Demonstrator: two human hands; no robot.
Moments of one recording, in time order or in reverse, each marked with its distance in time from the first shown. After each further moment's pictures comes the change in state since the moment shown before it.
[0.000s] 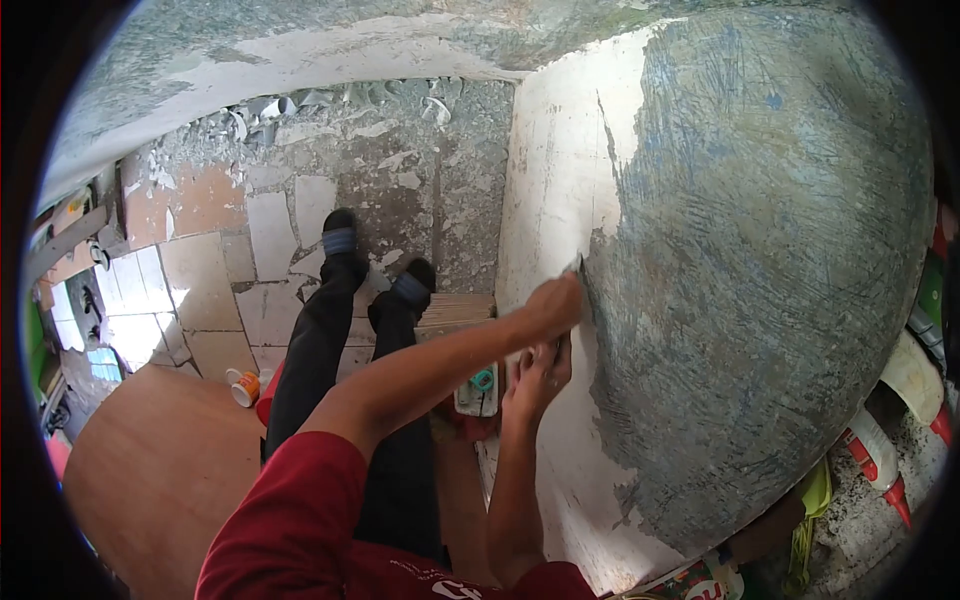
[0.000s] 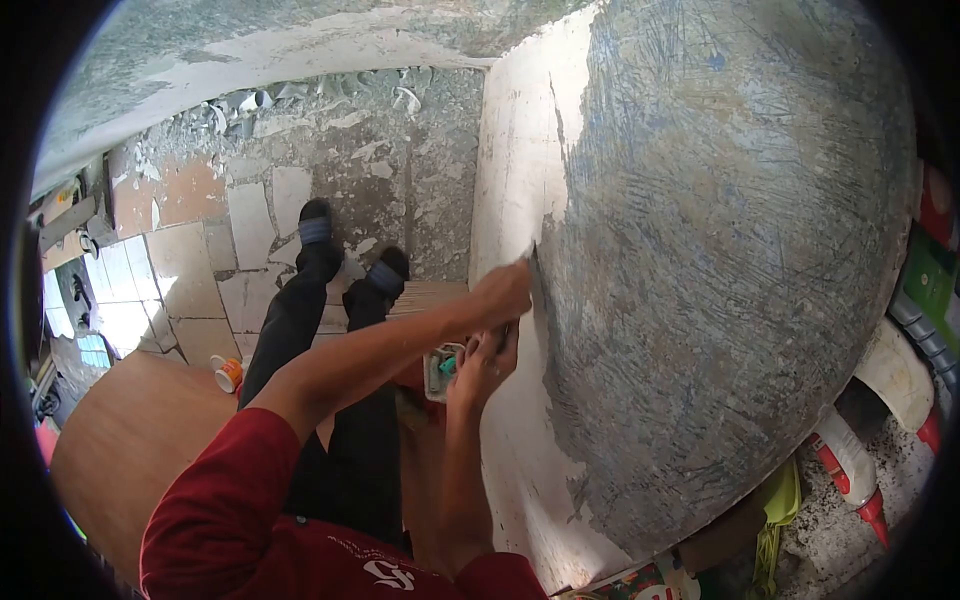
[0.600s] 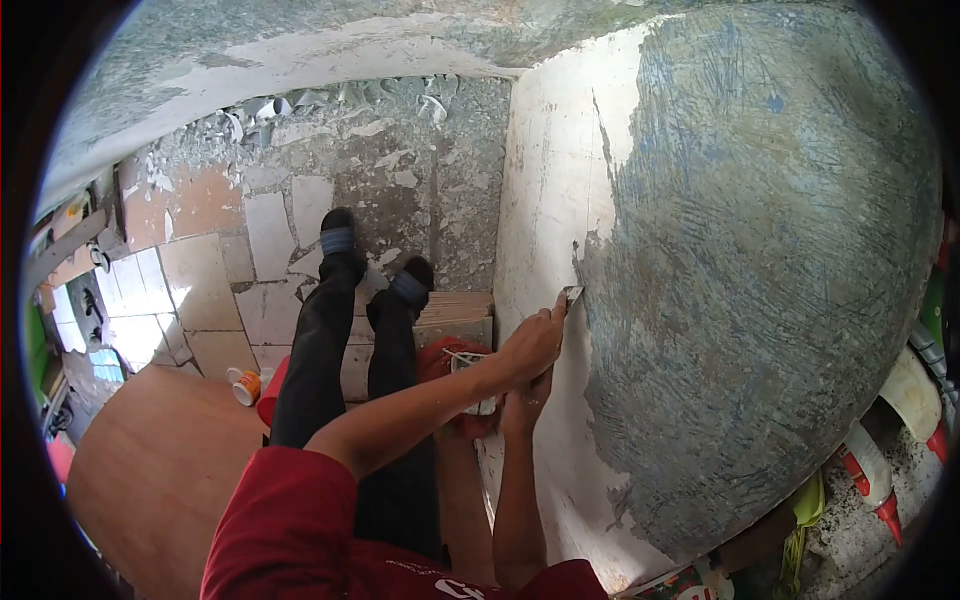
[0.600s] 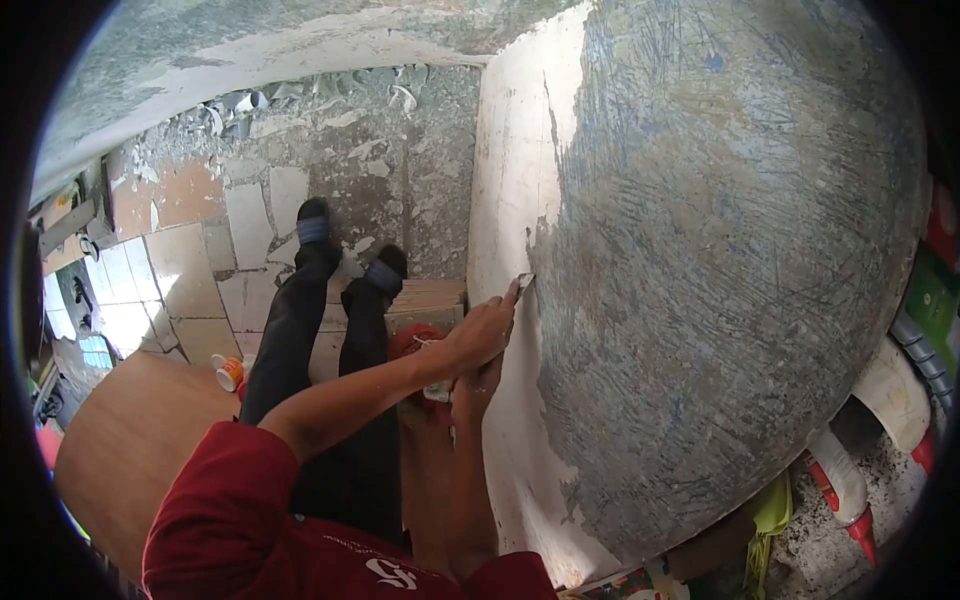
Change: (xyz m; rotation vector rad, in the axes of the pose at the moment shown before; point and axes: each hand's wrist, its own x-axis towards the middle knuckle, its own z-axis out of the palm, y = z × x) left_hand -0.051 -0.004 0.023 0.037 0.003 0.029; right_hand 0.015 0.044 -0.057 -0.192 -0.255 -0.099
